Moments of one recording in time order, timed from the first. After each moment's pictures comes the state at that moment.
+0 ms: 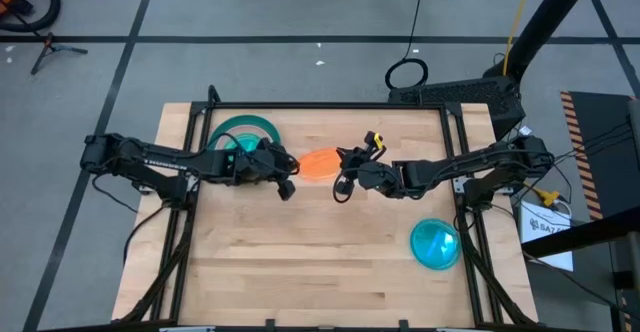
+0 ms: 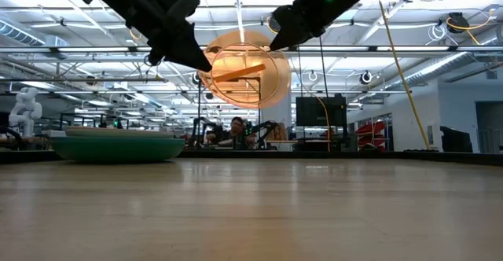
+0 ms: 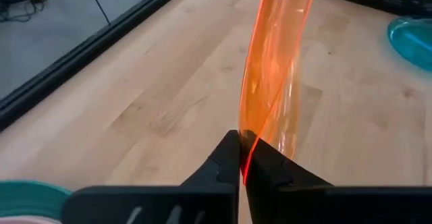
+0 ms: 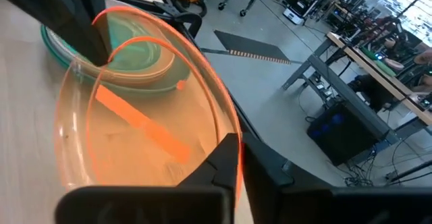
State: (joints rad) left arm 0.00 1.29 0.80 -0.12 -0.36 -0.32; right arm 0.09 1.50 0.96 0.05 0.81 -0.14
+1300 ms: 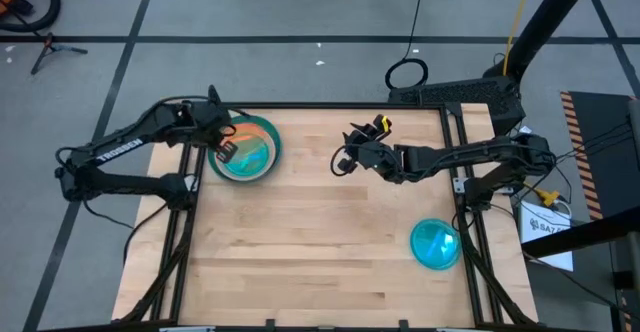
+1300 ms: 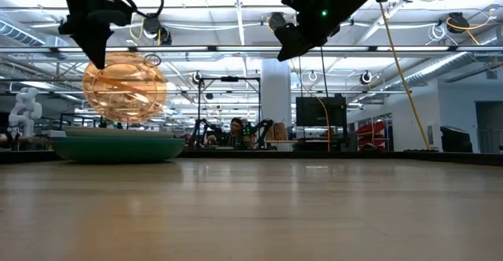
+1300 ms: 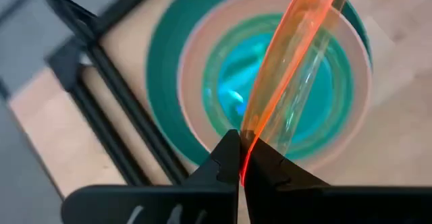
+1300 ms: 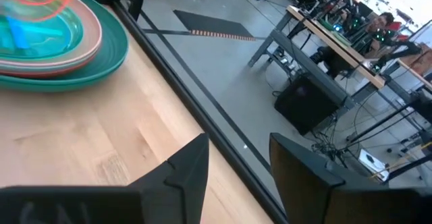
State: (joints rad) left arm 0.52 1.02 1.08 -1.31 -0.25 -0.35; right arm -0.05 1.48 0.96 0.01 0.86 -0.13
